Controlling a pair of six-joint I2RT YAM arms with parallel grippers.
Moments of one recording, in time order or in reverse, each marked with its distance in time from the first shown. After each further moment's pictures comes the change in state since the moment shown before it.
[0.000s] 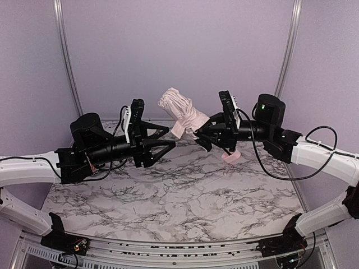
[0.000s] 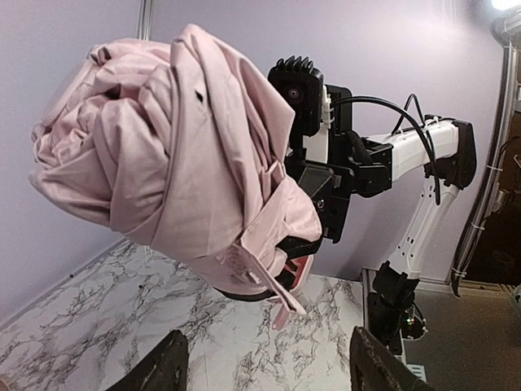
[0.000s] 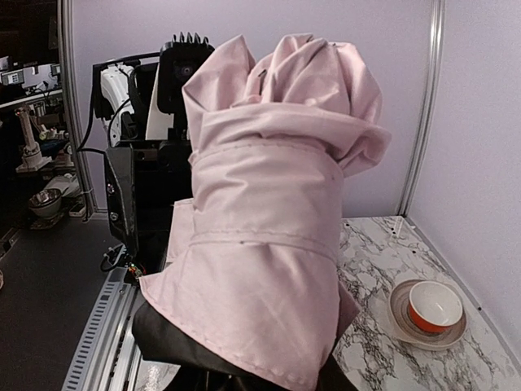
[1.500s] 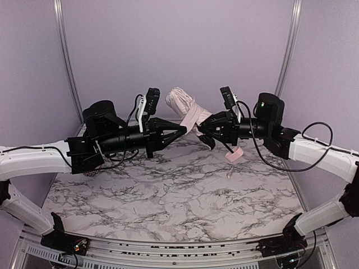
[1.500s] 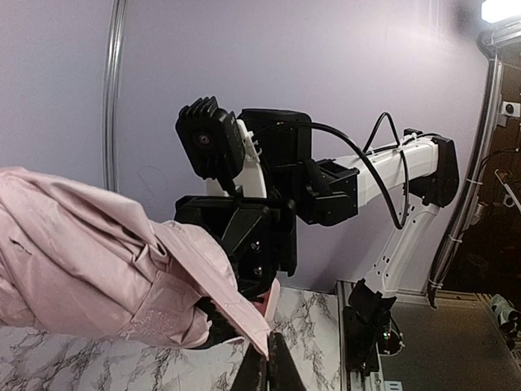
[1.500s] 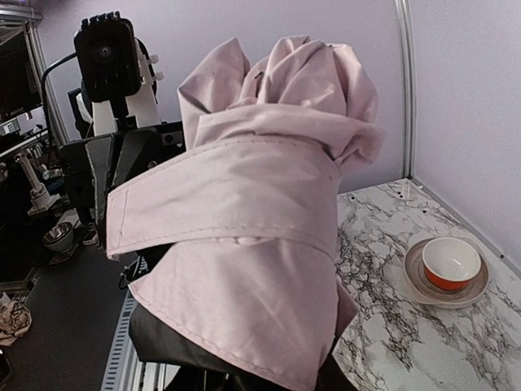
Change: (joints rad) left arm -0.021 0.137 0.185 -0.042 0.077 -0.048; right arm -0.085 0.043 0.004 0.016 -0.026 0.203
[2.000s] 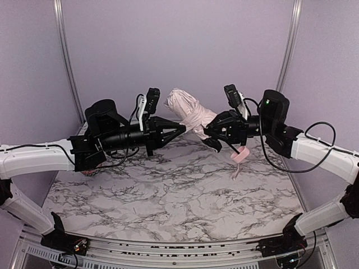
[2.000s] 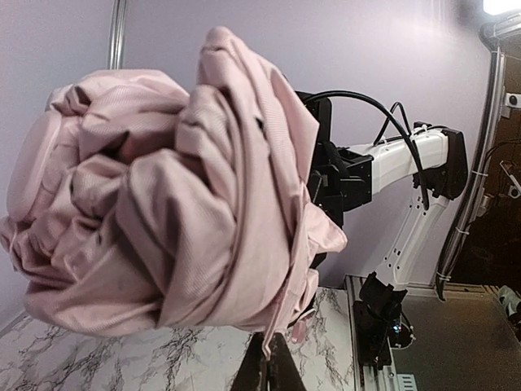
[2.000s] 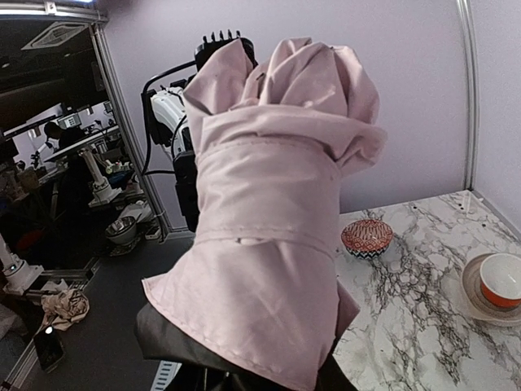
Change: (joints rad) left arm 0.058 0.028 0.001 0.012 0.044 0.028; right arm -0.014 -0.020 0.018 0.047 -0.234 0.103
